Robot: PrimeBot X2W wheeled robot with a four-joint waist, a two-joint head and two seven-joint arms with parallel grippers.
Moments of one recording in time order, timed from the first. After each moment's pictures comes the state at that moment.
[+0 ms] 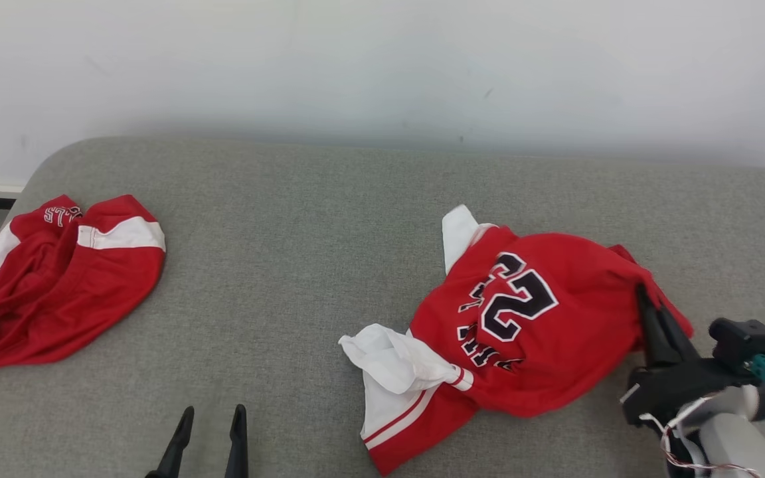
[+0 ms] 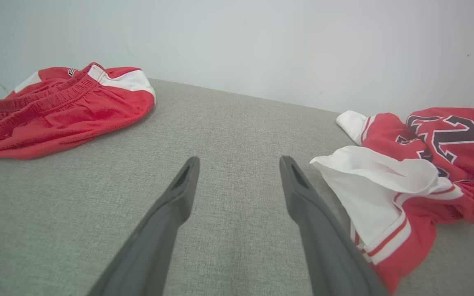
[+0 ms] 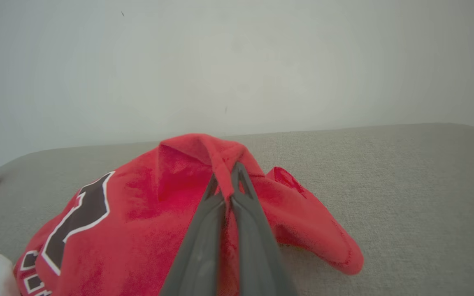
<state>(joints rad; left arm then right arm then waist) 0.06 0.05 -0.07 0.18 -0.24 -0.13 -0.26 -0.33 -0.27 0.13 0.56 0.42 0.13 -0.26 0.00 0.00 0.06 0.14</state>
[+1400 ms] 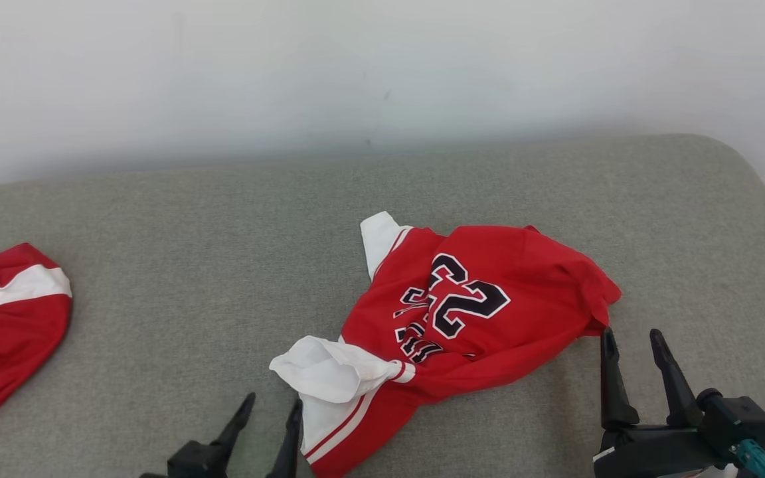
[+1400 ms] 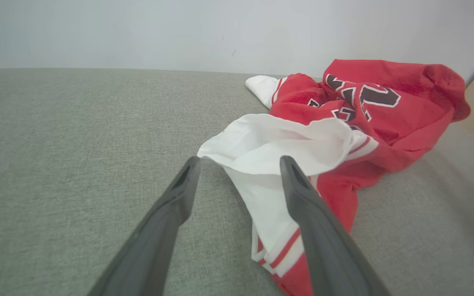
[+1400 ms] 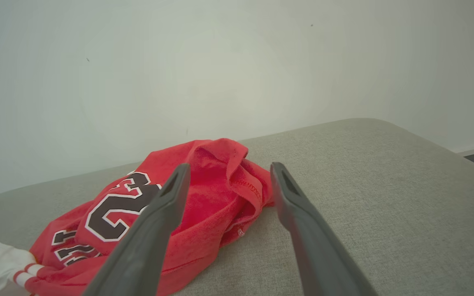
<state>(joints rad) -0.07 0.09 -0.27 0.38 -0.29 -0.13 -0.26 -0.06 -0.06 -0.05 0.22 0.22 0.13 -0.26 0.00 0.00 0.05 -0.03</state>
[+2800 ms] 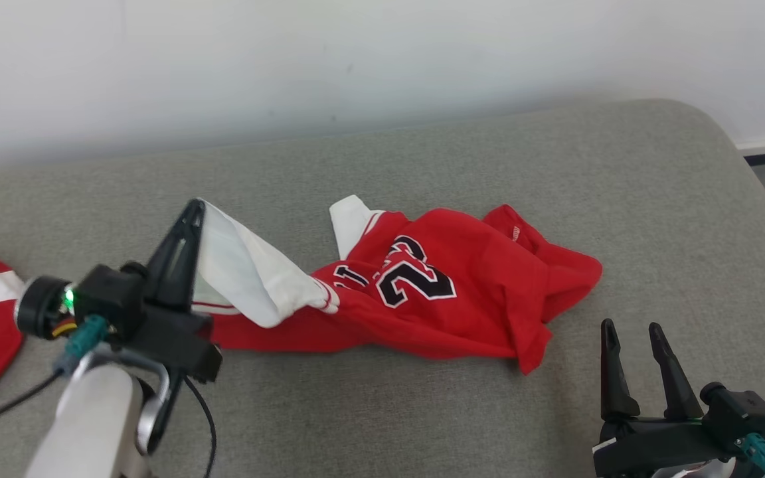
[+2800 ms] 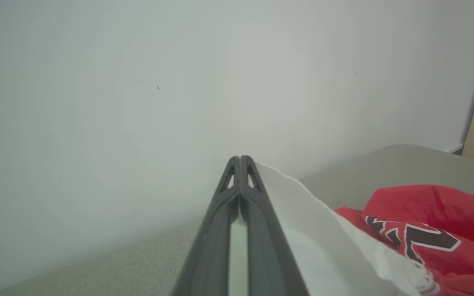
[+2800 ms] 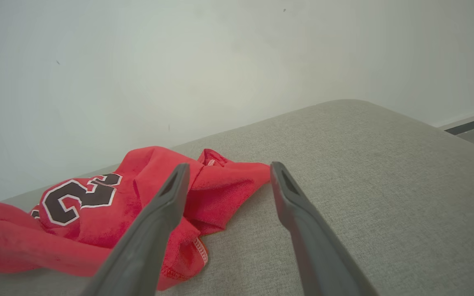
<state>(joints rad) -0.52 0.31 -0.28 0.39 -0.29 -0.13 -0.26 -0.08 -0.05 -0.03 0.23 0.28 0.13 -0.26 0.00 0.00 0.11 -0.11</state>
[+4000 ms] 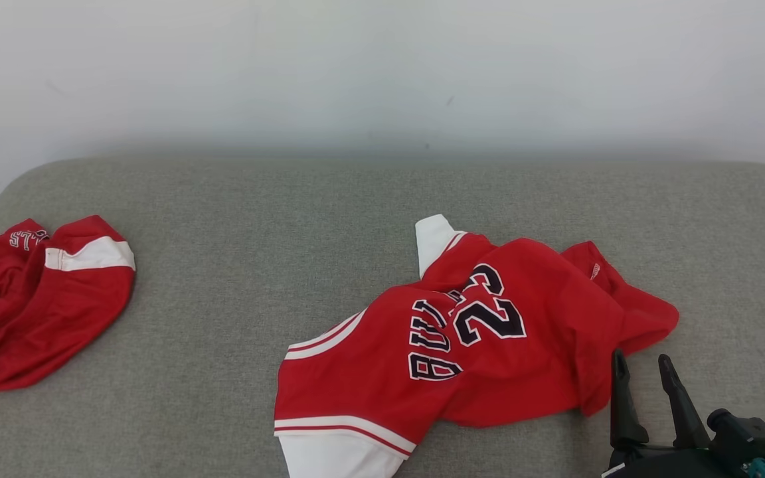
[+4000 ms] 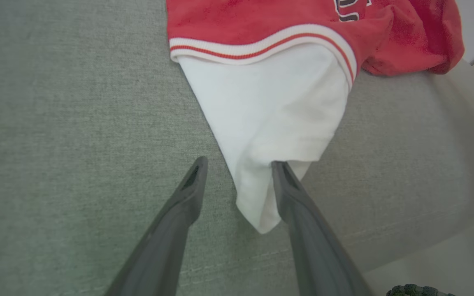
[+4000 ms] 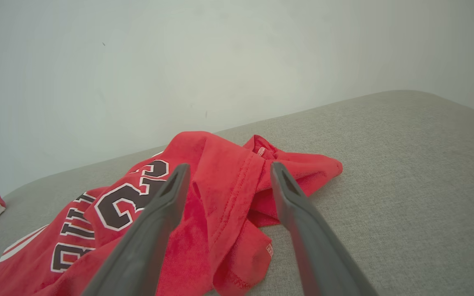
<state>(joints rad) 0.07 0.18 -0.43 0.44 -0.42 -0.13 -0.26 -0.02 -0.05 -0.06 0.25 0.29 0.13 -0.26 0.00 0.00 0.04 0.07</state>
